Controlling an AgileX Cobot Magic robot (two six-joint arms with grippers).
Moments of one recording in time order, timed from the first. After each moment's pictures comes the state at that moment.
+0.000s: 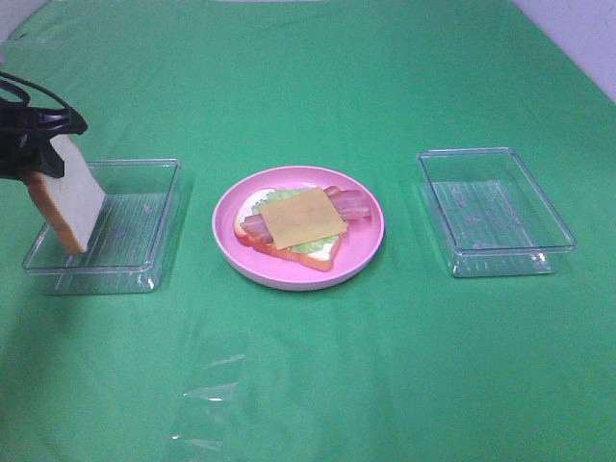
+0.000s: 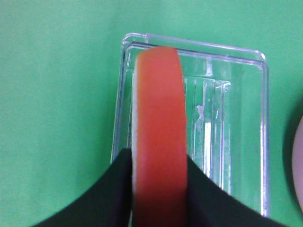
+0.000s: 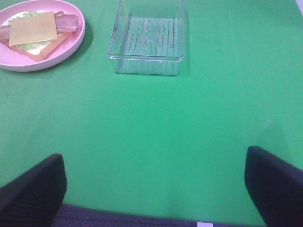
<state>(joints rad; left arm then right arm) -0.04 1.78 -1.09 -0.34 0.38 0.05 0.06 0.00 -0.46 0.01 1.10 -0.07</state>
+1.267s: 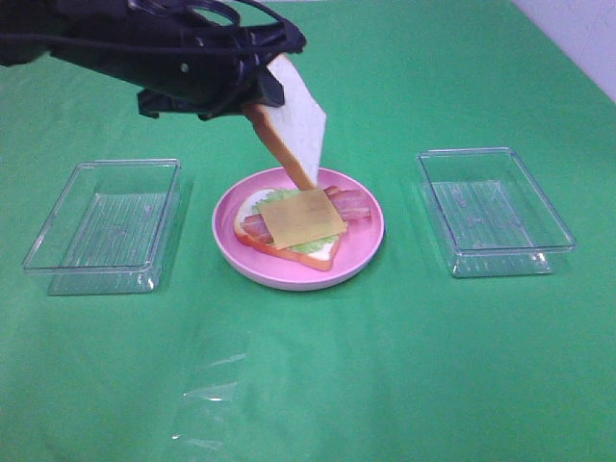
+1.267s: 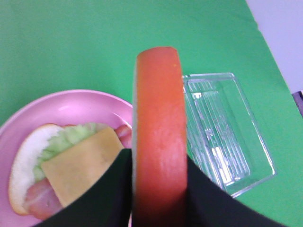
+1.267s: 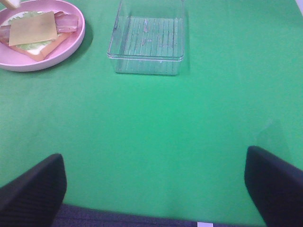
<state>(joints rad) -0.55 1.83 -1.27 -0.71 0.20 0.08 0.06 0.00 -0.46 0.01 1.10 -0.07</state>
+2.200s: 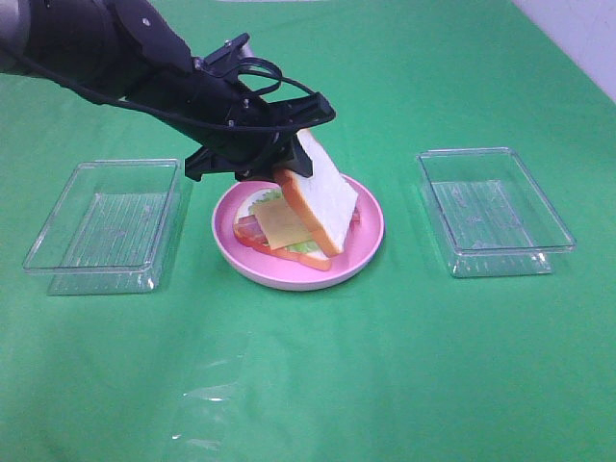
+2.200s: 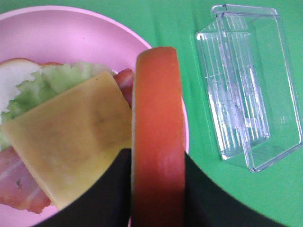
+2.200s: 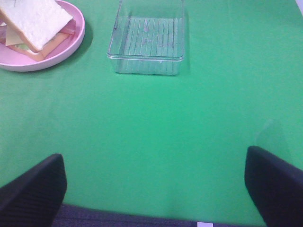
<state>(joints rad) -0.50 2.05 -1.42 -0.77 0.43 0.08 0.06 0.00 -0.46 0.01 1.10 -0.07</state>
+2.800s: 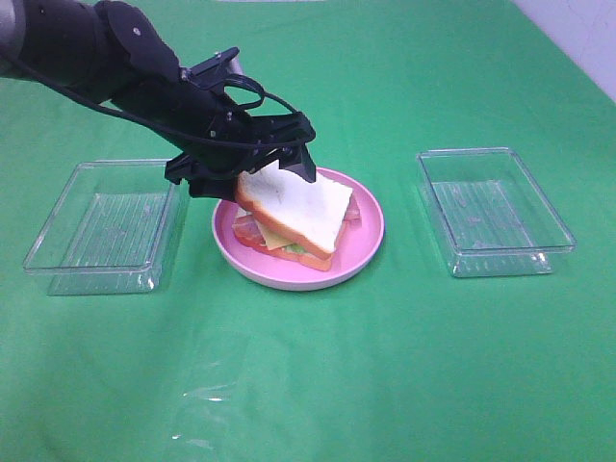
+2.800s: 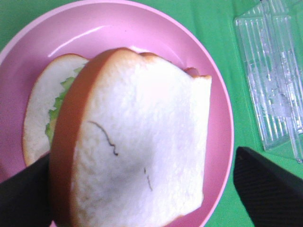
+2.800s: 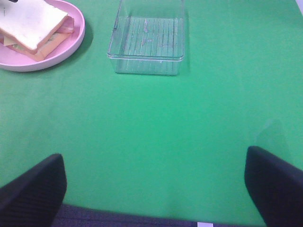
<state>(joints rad) -0.47 2.07 -1.43 -0.65 0.47 0.08 0.06 0.00 -0.46 0.01 1.10 -0.07</state>
